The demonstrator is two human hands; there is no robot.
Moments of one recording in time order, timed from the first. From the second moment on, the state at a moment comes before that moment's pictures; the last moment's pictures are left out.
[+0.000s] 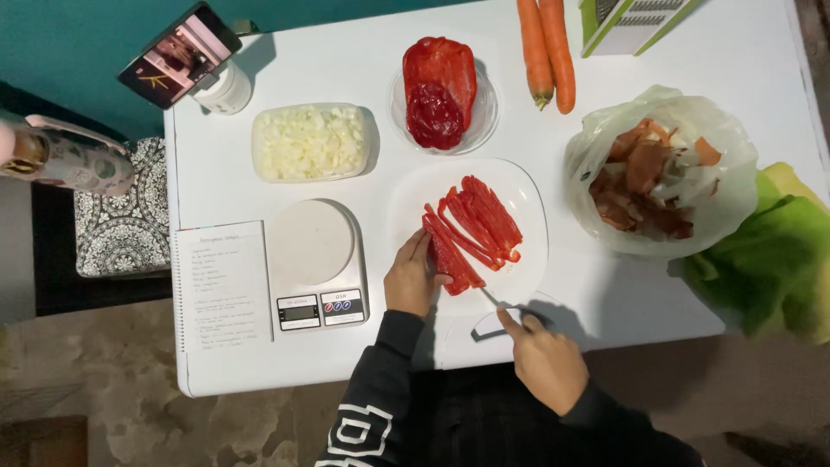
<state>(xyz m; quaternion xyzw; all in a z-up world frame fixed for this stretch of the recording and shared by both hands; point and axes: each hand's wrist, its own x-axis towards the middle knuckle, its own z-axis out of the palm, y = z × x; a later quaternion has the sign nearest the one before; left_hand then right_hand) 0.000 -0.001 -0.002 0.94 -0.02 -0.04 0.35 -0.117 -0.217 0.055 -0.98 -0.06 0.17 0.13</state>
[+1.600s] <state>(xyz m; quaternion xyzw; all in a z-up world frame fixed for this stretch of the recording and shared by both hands) 0.003 -0.001 -0.002 0.94 -0.03 -0.04 0.33 -0.111 -0.205 0.077 -0.97 -0.04 0.20 0.13</state>
